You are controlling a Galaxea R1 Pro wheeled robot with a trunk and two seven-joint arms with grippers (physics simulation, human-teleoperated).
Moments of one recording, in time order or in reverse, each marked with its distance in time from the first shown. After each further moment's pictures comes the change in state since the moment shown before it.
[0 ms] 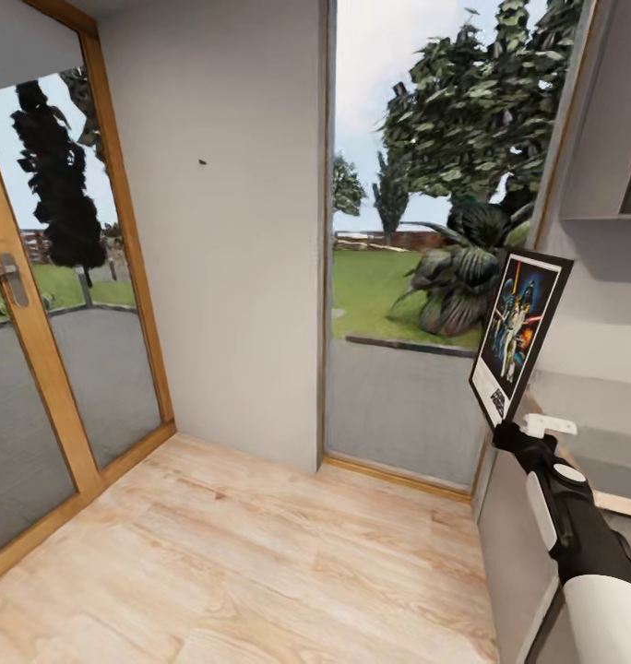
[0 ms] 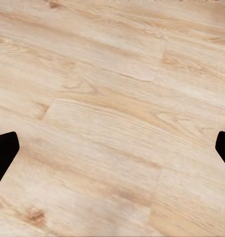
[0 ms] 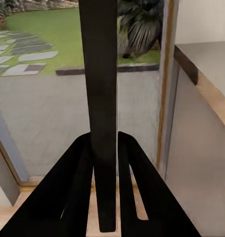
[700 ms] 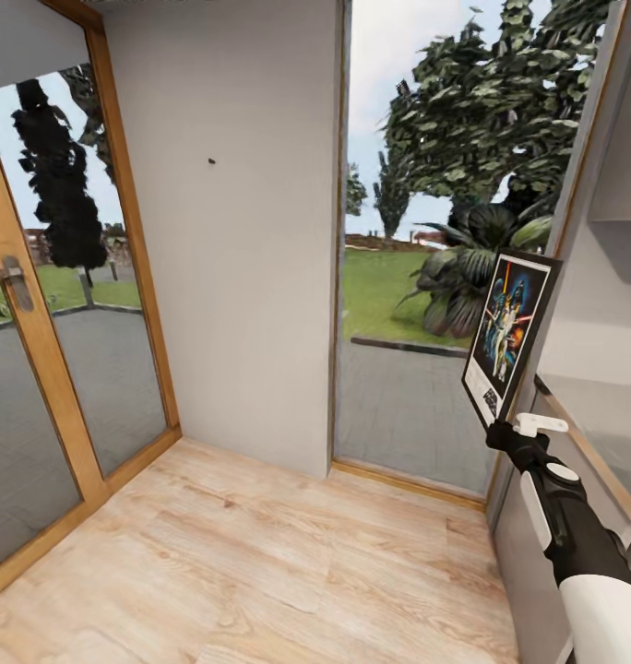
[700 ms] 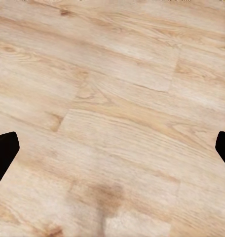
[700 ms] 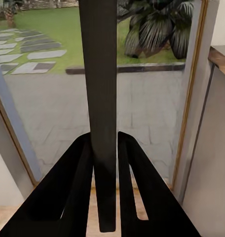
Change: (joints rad) left arm 0.000 0.000 0.000 -0.002 0.001 0.000 0.000; right arm 0.000 0.008 0.025 -0.001 -0.002 0.002 0.004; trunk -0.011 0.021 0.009
